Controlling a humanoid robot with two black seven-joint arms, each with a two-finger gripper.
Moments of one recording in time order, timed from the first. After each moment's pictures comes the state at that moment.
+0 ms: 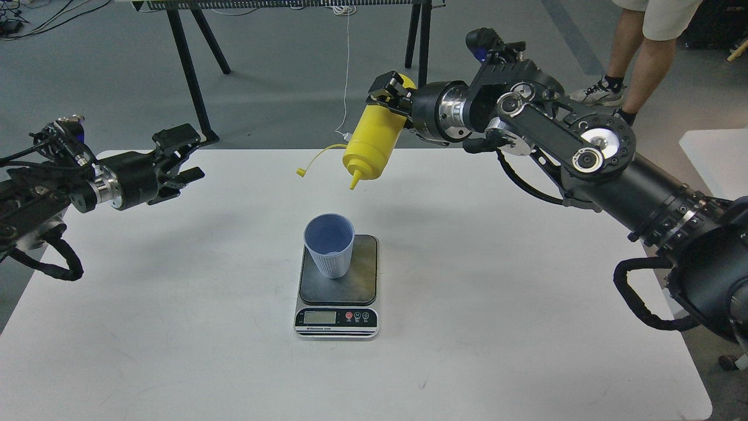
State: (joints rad) left arm -0.92 0.61 -0.15 -0.62 0.67 -0.49 -0.49; right arm 1.17 -0.07 0.58 0.87 -0.94 0.27 -0.47
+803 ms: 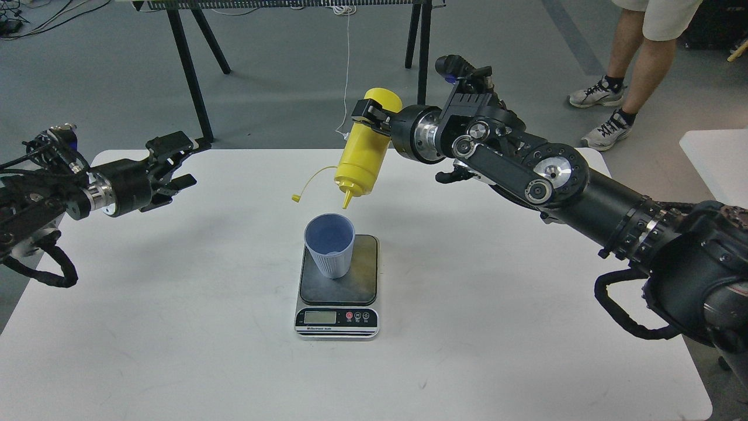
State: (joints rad) left arm -0.90 0.61 -0.15 -0.60 0.67 -0.49 -0.49; right arm 1.17 0.00 0.45 0.81 -1.02 0.17 -0.38
